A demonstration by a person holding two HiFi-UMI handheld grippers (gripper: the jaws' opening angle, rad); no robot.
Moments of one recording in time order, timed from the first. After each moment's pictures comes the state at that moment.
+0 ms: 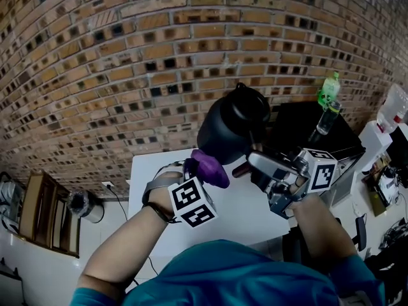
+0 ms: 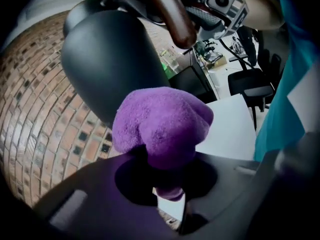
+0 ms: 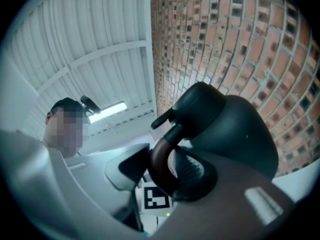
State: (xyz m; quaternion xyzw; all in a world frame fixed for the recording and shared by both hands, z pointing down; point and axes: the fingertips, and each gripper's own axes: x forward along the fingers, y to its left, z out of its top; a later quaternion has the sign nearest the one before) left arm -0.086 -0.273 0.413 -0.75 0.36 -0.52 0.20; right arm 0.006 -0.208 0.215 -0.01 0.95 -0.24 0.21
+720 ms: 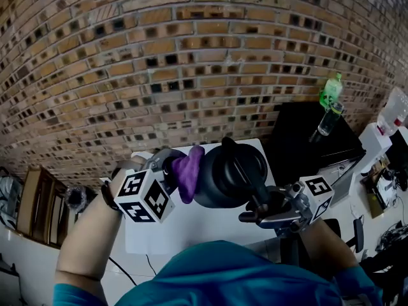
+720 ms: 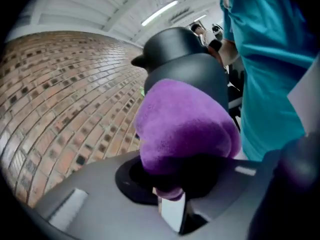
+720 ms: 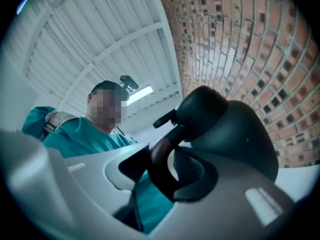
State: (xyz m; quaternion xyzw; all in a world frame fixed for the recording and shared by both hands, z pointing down) left arm -0.111 -0.244 0.352 -0.83 0.22 -0.43 0.28; right arm 0.016 -0.110 0.279 0.18 0.96 -0.18 0.15
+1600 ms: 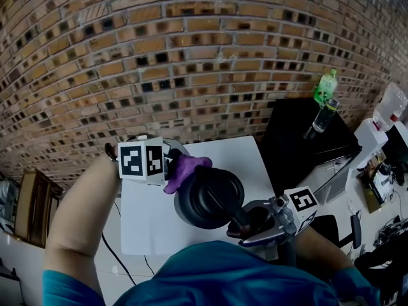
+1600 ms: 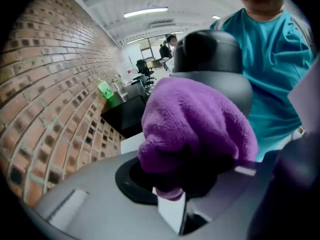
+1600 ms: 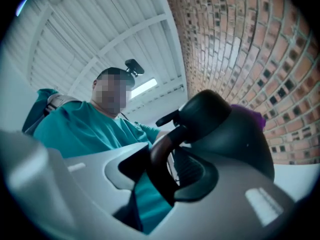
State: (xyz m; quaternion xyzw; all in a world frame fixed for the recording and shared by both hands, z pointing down) left arm -0.087 -0.243 0.385 -0.87 -0.05 -0.47 0.16; right arm -0.006 -0.075 0.306 0.21 0.96 -0.17 0.12
